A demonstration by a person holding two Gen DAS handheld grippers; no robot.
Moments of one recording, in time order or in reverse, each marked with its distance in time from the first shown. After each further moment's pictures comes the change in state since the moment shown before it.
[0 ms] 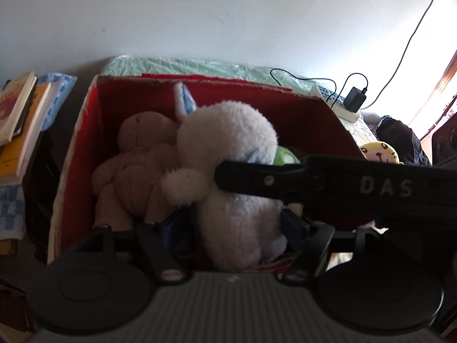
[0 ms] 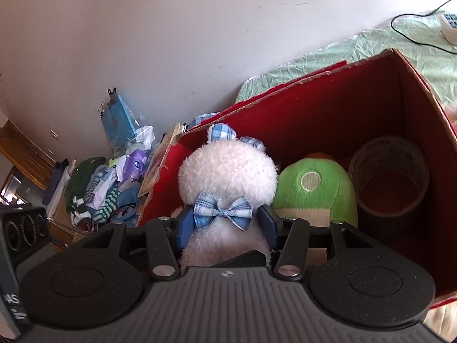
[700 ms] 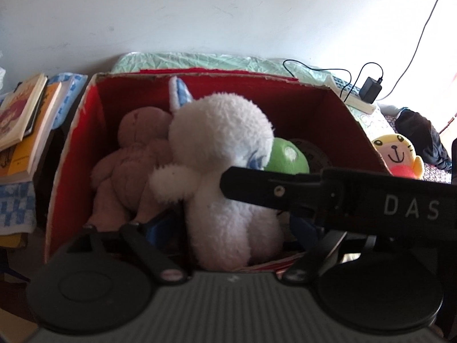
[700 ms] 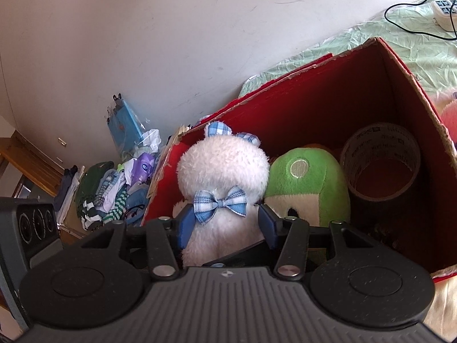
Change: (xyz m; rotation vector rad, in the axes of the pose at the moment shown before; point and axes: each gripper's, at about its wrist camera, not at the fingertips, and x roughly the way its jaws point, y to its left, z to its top) left arm 0.010 -0.022 0.004 0.005 0.037 0.107; right arm -0.012 -0.012 -0.006 0.051 -0.002 0.043
